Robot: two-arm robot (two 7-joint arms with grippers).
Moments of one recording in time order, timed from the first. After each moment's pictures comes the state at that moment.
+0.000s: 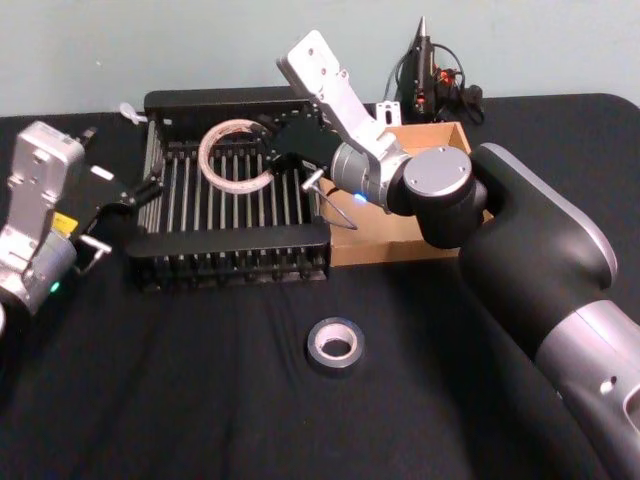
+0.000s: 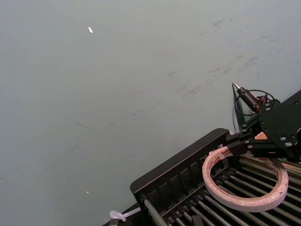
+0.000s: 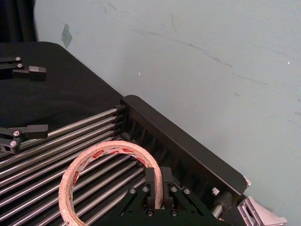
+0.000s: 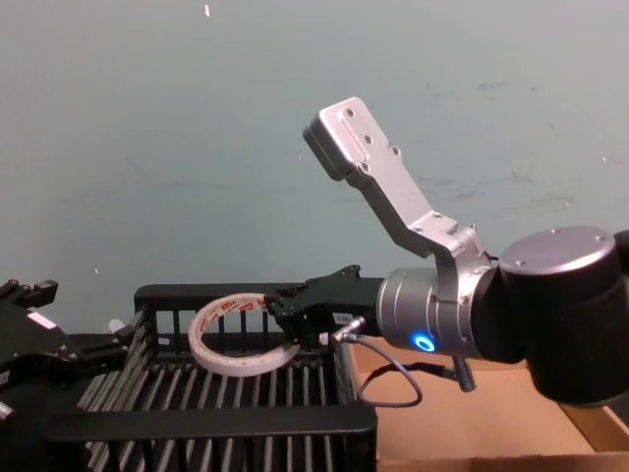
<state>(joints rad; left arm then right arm) -0.20 0.60 0.45 -1.41 -0.25 -0.12 0.03 0.66 0.02 -0.53 -0.90 0.00 0.05 0.36</state>
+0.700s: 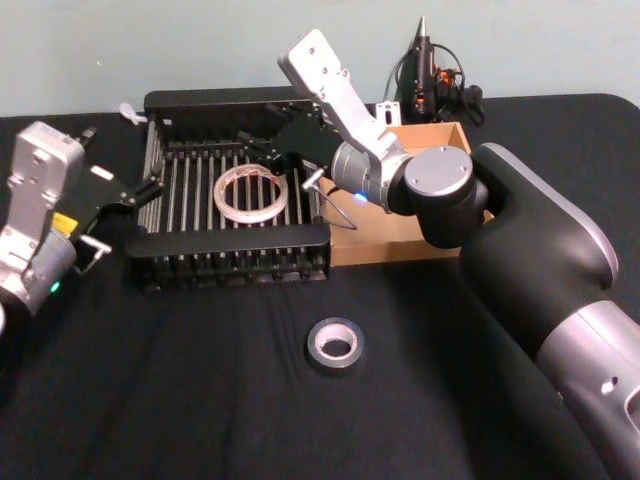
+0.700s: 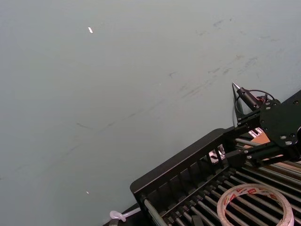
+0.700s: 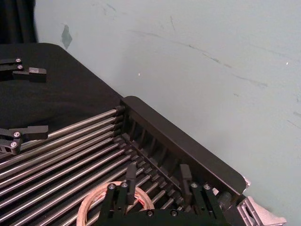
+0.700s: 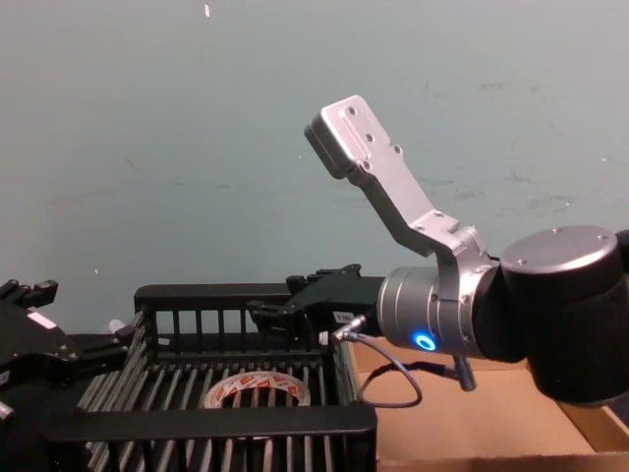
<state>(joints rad) -0.20 0.60 0.45 -1.41 -0.25 -0.12 0.03 0.65 0.03 -0.53 -0.91 0.01 0.05 0.36</state>
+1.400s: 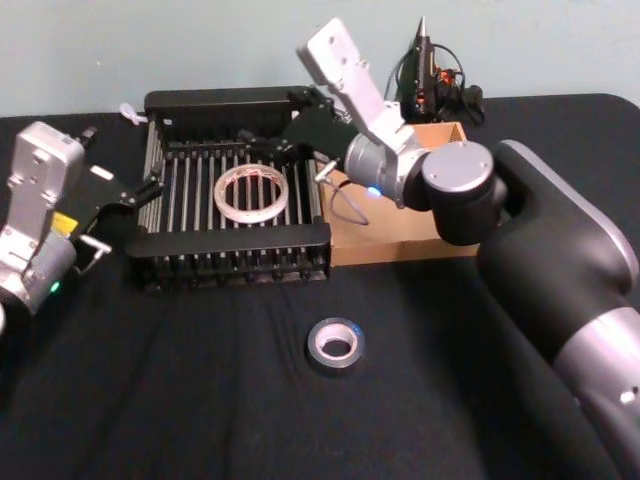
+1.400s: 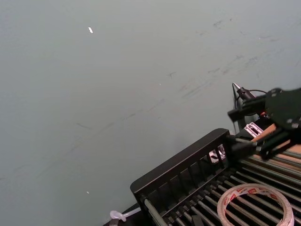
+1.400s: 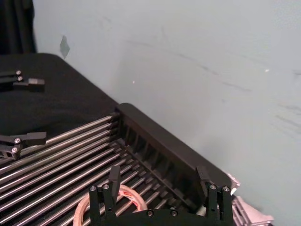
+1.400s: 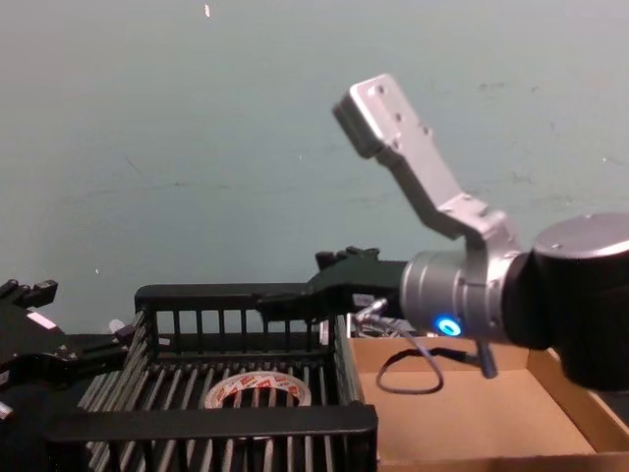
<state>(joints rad) -0.20 0.60 0.45 -1.41 -0.25 -0.12 0.03 0.62 0.06 -0.50 -0.98 0.03 0.06 0.37</state>
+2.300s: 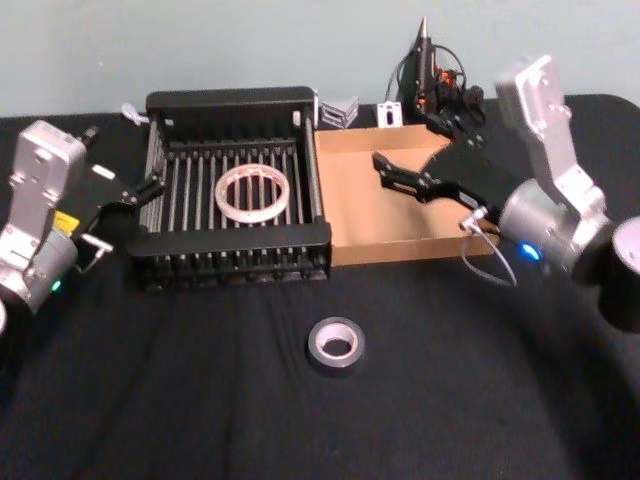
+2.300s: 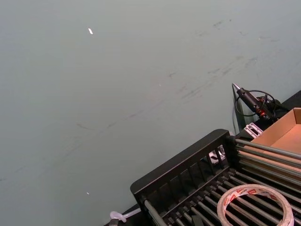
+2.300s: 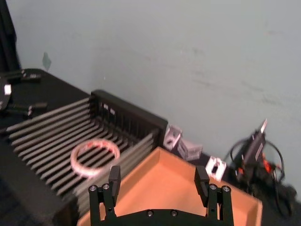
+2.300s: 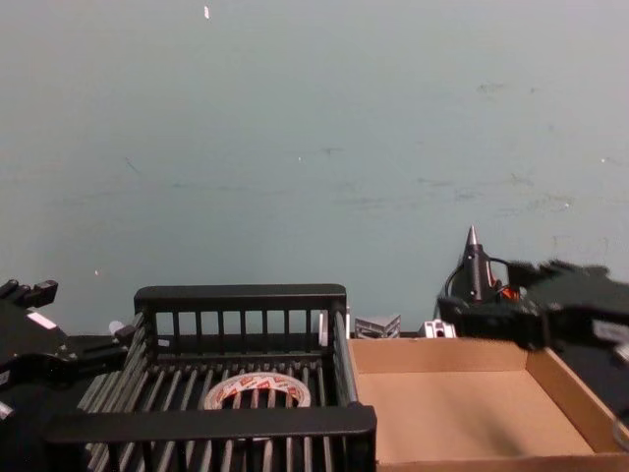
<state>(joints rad) -0.20 0.60 0.45 -1.41 -0.25 -0.12 0.03 0.21 0.36 -0.31 -1.57 0.21 0.17 0.38</state>
